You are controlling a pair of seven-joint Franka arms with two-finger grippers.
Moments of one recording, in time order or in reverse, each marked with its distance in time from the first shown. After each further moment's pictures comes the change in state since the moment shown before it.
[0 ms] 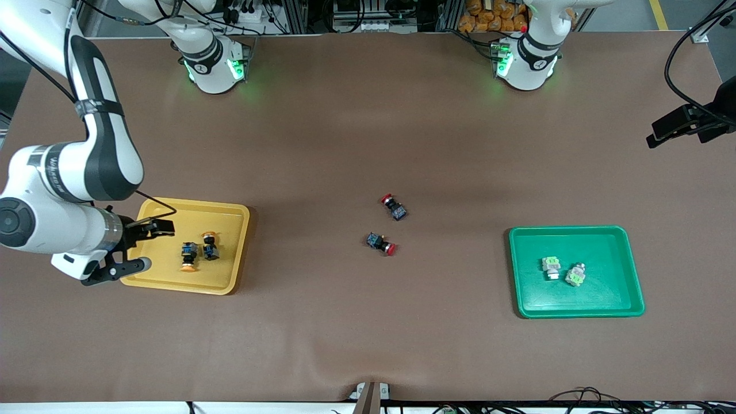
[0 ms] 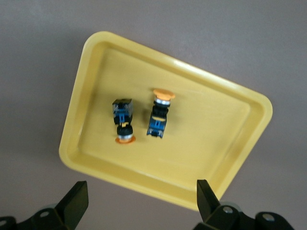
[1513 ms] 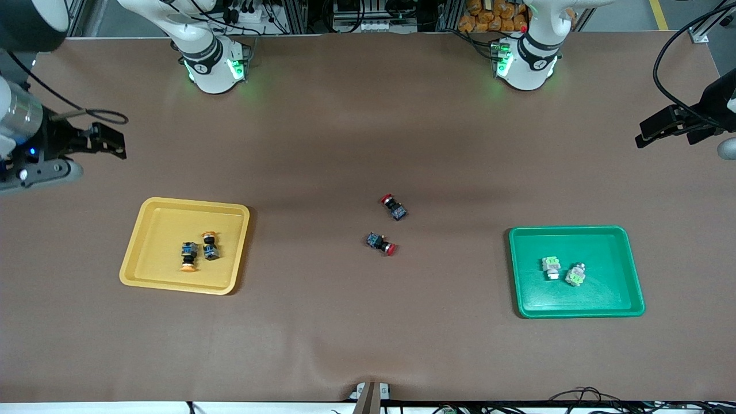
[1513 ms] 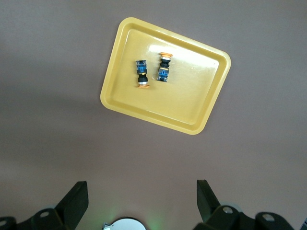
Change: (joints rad) left arm 0.000 0.002 -0.030 -0.005 0.000 0.000 0.001; right arm 0.044 -0.381 0.005 0.038 0.006 -0.349 0.078
